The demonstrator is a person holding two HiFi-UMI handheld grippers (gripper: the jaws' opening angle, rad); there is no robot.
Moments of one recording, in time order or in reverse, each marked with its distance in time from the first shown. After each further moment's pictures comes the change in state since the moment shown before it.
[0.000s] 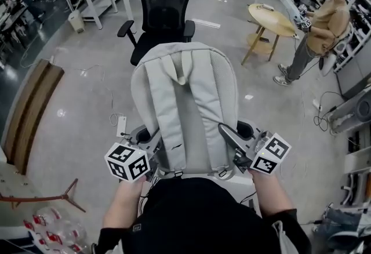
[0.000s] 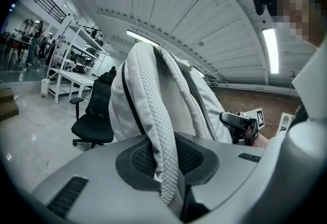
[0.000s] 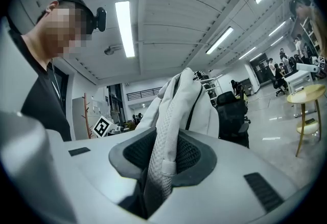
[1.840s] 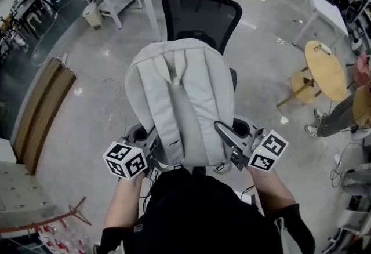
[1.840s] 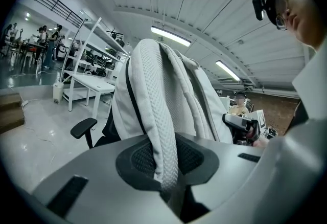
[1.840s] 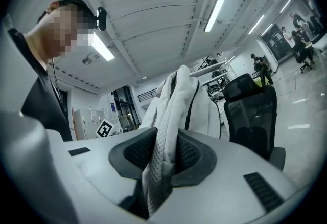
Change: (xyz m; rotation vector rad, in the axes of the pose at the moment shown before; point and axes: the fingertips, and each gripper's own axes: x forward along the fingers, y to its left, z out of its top) left arm 0.348 0.420 0.247 -0.086 -0.013 0.230; right arm 0.420 -0.456 0.130 0.118 0.065 0.227
